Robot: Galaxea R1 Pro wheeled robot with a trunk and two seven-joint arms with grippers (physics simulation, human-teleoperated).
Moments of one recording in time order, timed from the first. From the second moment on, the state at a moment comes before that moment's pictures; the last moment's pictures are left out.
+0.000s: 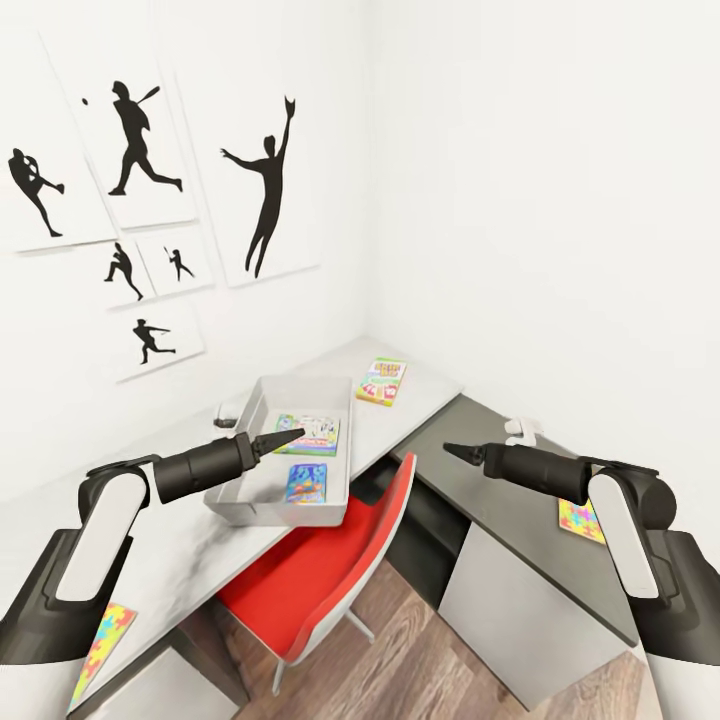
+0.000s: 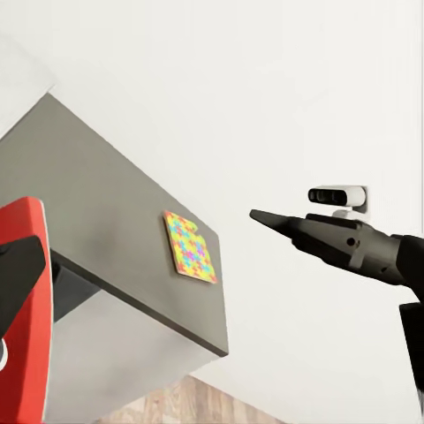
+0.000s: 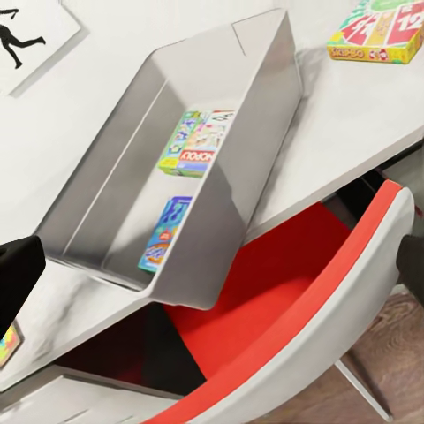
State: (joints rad) left arm -0.54 0.20 -0.03 -1.60 0.94 1.00 -0.43; right arm -0.54 -0.20 -0.08 -1.61 -0.49 1.04 0.49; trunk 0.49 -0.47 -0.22
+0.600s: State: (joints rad) left arm -0.53 0.19 -0.03 -1.60 0.94 1.00 -0.43; right arm -0.54 -0.20 -0.08 -1.61 -0.49 1.04 0.49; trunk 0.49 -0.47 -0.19
